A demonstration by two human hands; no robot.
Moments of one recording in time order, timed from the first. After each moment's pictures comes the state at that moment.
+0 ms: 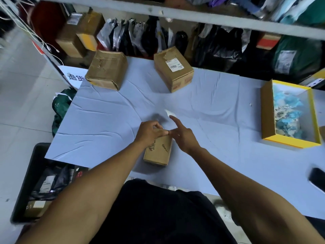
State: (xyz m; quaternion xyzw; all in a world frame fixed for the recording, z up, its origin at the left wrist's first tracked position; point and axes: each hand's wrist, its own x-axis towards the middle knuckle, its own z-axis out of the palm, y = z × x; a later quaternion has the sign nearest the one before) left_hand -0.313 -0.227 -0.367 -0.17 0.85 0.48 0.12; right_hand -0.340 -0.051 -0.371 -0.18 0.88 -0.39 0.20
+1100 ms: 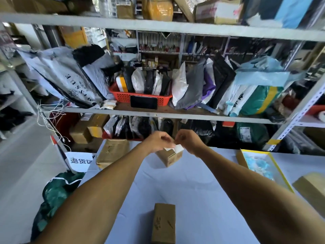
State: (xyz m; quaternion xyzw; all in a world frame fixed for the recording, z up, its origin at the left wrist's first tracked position) left_hand -0.435 -0.266 -0.128 0.00 0.82 0.55 0.14; right_hand -0.461 -0.092 -0.125 -0.11 0.90 -0.41 0.07
